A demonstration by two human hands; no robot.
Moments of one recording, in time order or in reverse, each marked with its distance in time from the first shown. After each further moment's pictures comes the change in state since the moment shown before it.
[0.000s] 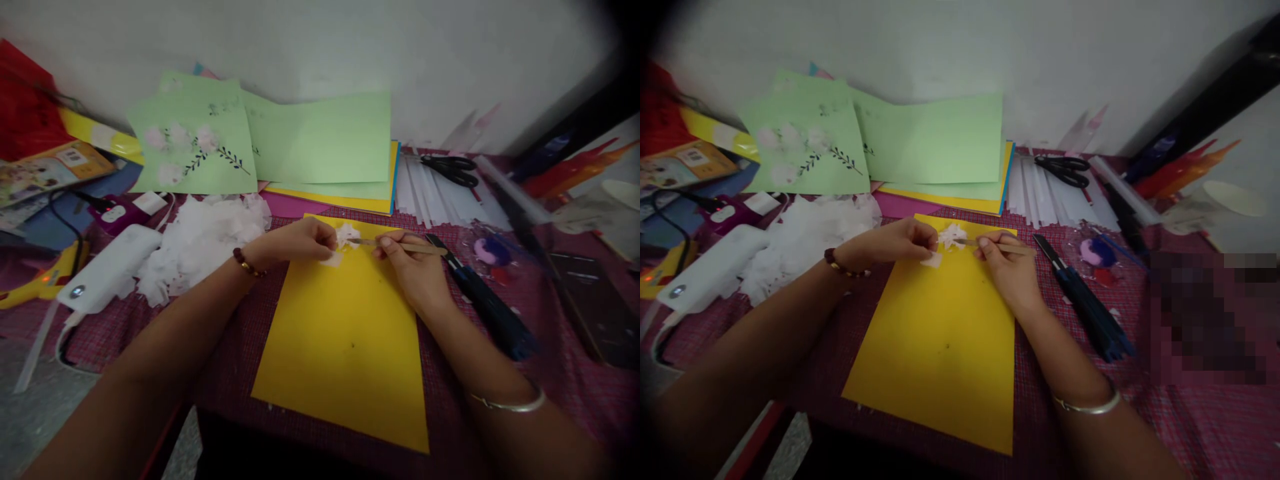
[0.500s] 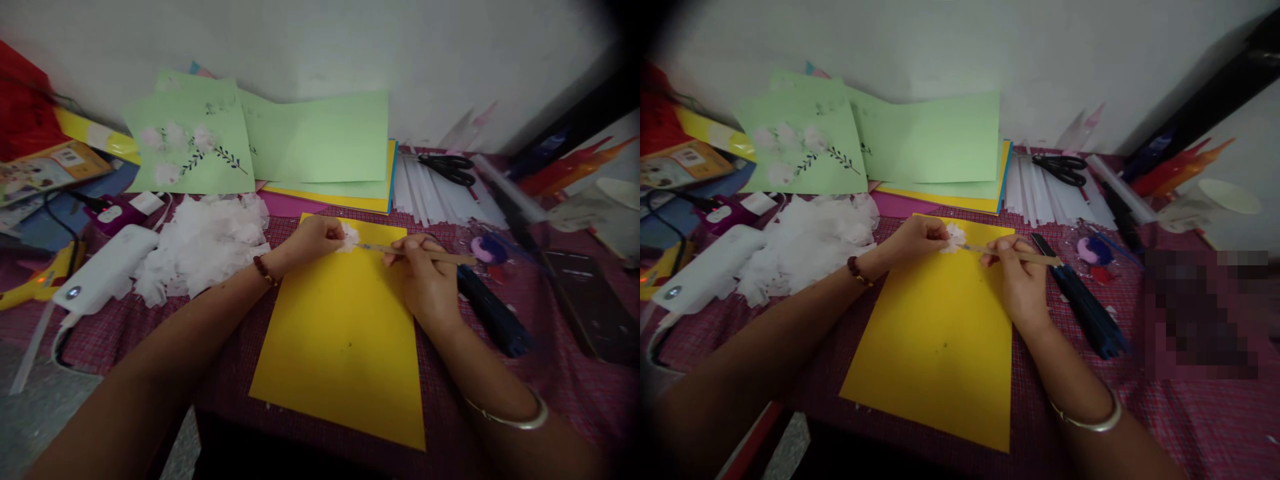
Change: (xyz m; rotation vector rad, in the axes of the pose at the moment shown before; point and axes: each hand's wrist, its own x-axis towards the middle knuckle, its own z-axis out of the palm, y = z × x) left_hand 0.027 -0.014 0.026 0.176 0.365 0.114; right_hand -0.016 -0.003 -0.006 0.188 0.094 -0.046
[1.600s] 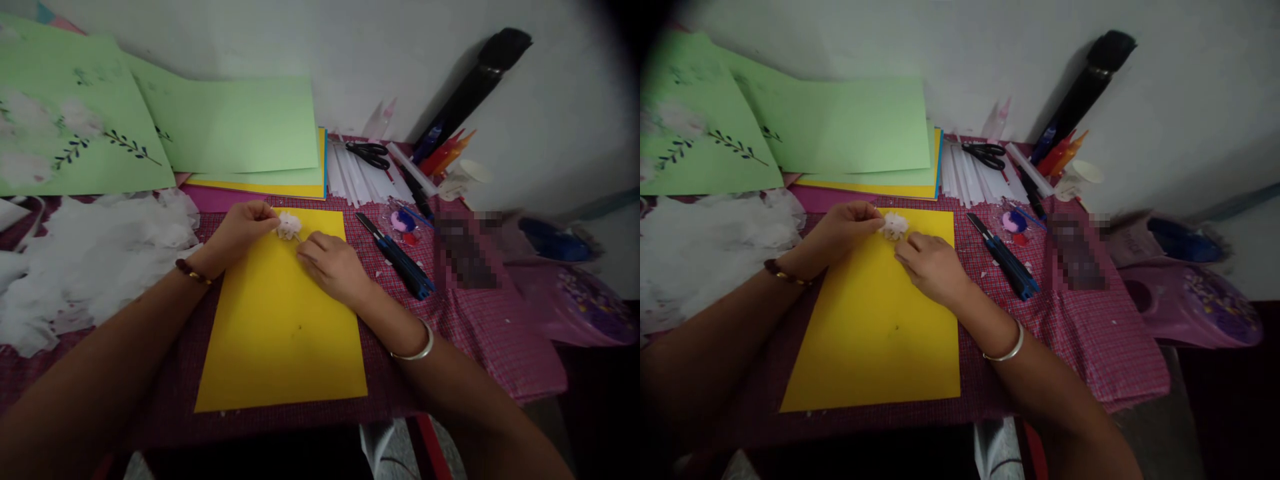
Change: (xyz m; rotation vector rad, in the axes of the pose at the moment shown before) left_hand -0.004 0.000 -0.005 -0.367 0.057 -0.230; right_hand -0.012 -0.014 0.006 -0.978 -0.492 -0.592
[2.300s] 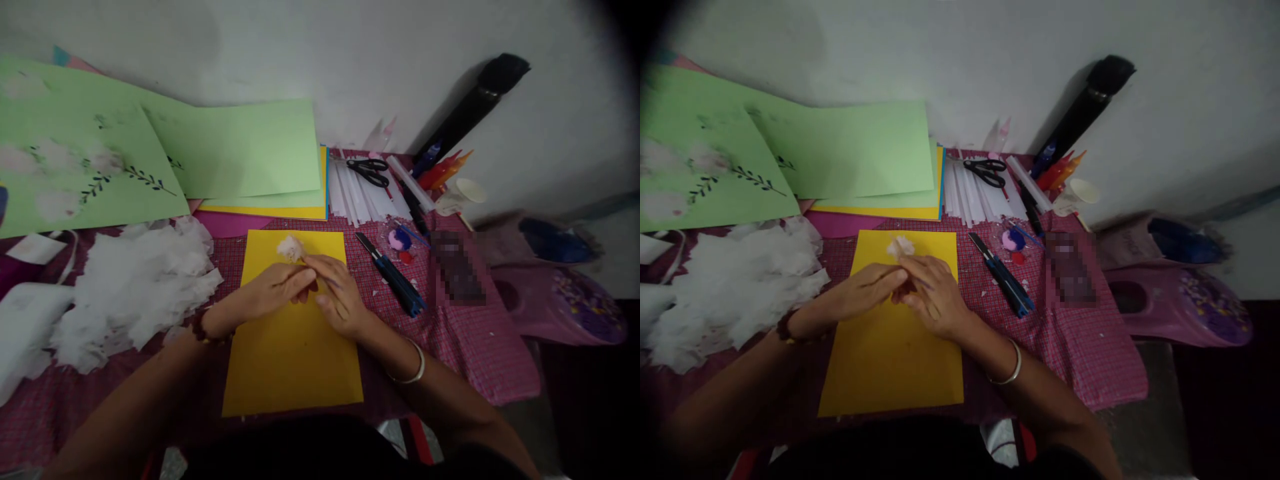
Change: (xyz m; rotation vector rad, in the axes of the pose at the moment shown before) left_hand -0.040 0.056 0.011 0.112 -0.477 0.110; right_hand -0.004 -0.014 -0.015 0.441 0.180 0.069
